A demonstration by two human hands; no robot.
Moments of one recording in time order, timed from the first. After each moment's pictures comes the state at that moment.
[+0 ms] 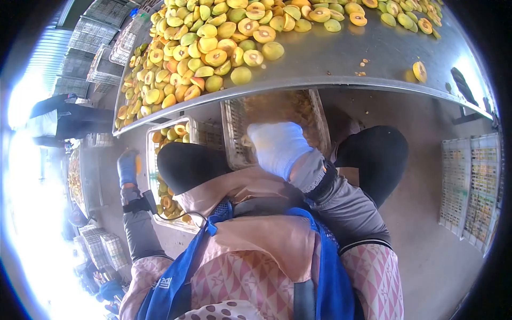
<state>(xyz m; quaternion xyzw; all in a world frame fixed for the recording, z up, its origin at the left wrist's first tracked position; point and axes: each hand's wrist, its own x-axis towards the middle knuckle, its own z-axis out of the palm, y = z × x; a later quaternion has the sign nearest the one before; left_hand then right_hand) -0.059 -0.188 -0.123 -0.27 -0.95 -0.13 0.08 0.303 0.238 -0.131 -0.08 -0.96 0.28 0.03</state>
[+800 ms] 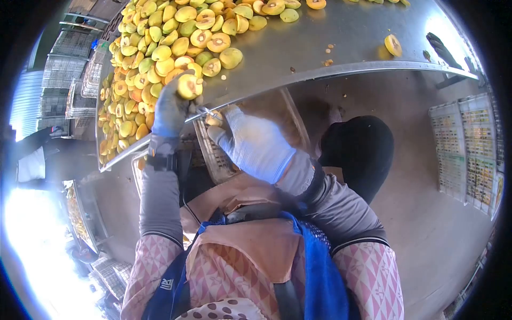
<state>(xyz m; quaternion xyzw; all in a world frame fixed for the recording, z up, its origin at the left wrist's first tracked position) 0.056 0.197 -0.131 -0.19 -0.60 -0.63 -0.45 0.299 0.265 -0.127 -0.21 -0.83 0.45 0.27</state>
